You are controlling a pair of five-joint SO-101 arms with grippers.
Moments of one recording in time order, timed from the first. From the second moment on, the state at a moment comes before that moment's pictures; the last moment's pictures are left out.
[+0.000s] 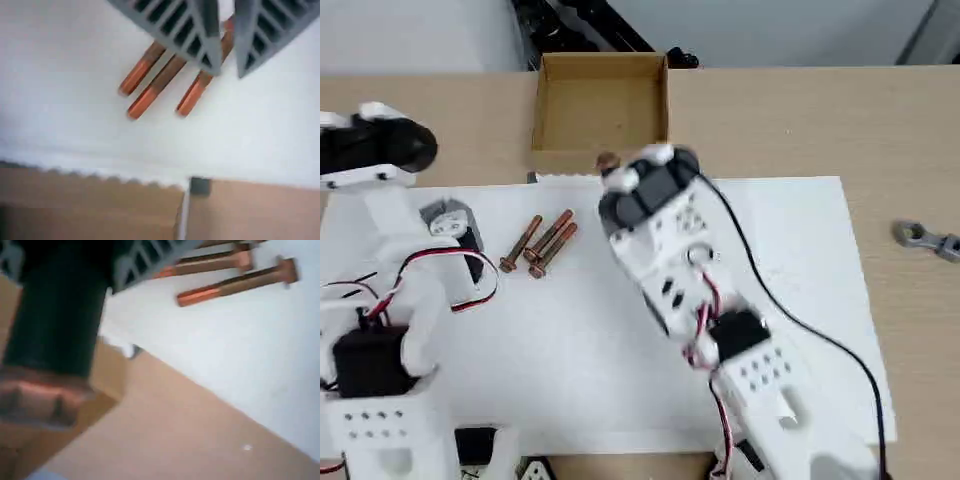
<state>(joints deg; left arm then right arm) -7.9 -51.6 23.4 78.2 10.1 -31.8 -42.8 50.8 17.2 2.9</state>
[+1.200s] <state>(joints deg) -8.5 -51.6 39.7 76.0 4.4 -22.2 22.4 -5.2 15.7 4.8</state>
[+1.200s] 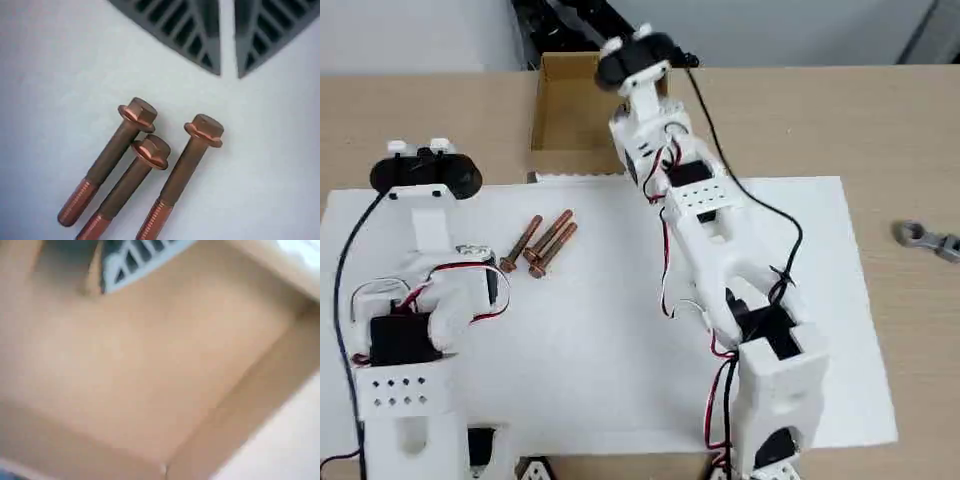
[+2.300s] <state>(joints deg) -8.5 -24.3 36.4 65.0 -3.1 -22.8 -33.8 21.6 64.4 6.8</state>
